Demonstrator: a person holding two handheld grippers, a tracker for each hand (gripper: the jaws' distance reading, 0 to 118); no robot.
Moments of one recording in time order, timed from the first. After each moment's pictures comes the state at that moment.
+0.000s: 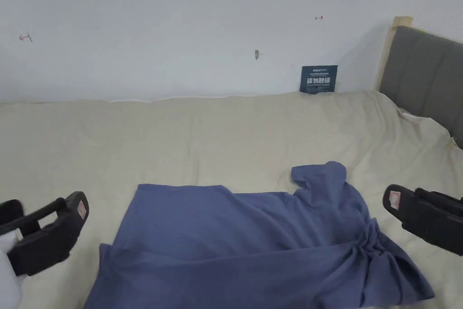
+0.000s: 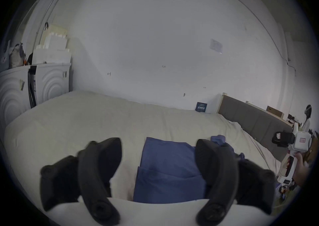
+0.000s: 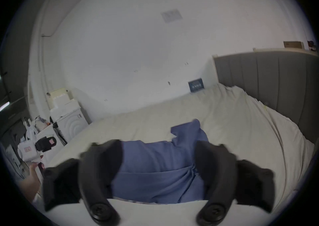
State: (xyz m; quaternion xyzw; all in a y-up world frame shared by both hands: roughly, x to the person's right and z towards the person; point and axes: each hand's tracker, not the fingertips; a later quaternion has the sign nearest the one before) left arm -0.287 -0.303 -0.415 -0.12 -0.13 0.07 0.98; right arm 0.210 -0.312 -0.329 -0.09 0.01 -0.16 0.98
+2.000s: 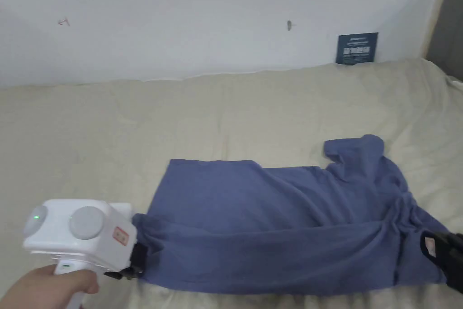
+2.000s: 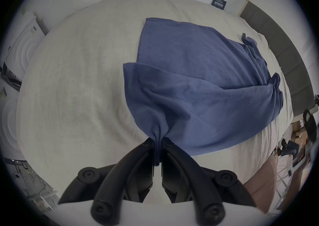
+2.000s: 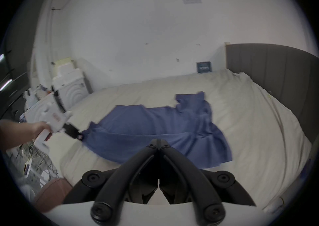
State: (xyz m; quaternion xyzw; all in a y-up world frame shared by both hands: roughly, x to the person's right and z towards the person) left arm -0.257 -0.409 -0.561 -0.58 -0.13 -0.06 0.80; right arm 0.216 -0.367 -0.337 -0.24 0.01 -0.11 0.96
